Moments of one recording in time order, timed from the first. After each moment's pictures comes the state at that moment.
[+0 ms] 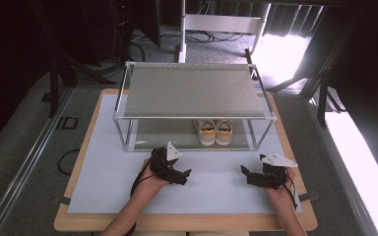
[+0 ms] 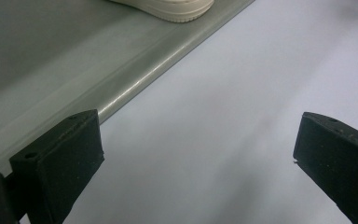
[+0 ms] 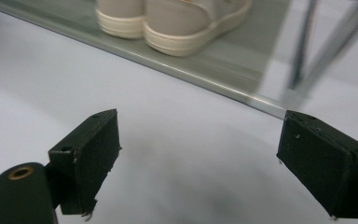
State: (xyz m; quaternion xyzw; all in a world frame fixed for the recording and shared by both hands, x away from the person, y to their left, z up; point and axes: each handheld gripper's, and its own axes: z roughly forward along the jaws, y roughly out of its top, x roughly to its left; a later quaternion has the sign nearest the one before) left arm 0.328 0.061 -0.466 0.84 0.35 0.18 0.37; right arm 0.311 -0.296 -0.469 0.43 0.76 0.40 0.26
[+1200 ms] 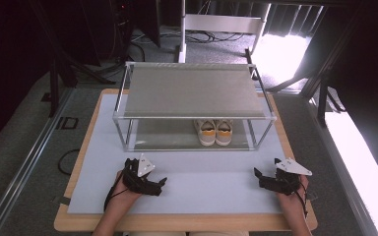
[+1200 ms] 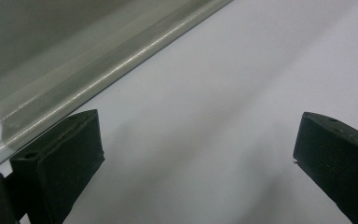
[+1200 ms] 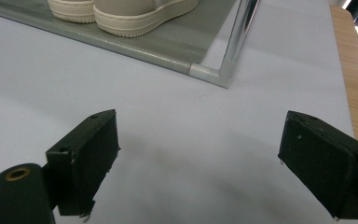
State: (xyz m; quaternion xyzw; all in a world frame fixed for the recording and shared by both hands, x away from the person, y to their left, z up) left arm 0.291 0.131 -0.480 0.82 0.36 0.23 0.37; right arm 0.298 -0.333 -0.479 0.45 0.74 0.40 0.30
